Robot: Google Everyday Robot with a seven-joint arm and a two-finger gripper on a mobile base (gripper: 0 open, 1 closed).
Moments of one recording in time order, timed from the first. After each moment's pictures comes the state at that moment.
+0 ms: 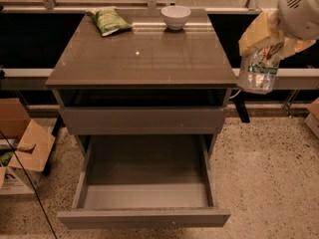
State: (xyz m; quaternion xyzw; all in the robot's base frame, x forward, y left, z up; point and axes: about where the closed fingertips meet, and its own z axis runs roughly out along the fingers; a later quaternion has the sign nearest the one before) arm 0.505 -0.210 1.017 -0.01 0.95 0.08 0.29
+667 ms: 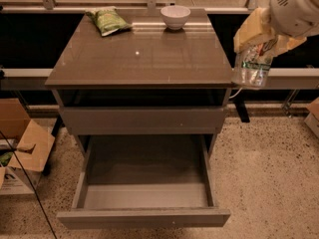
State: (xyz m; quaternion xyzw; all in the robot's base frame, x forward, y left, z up) arm 0.519 -0.204 1.017 0.00 0.95 0.08 0.29
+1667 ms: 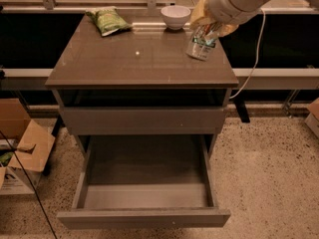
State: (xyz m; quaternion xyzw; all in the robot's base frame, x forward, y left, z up) arm 0.647 -0.135 1.004 0.04 0.92 0.13 0.37
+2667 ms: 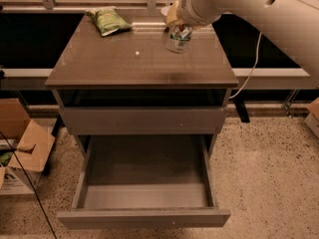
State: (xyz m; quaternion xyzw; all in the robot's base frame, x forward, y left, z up) arm 0.732 -0.081 0.978 -0.03 0.89 0.13 0.43
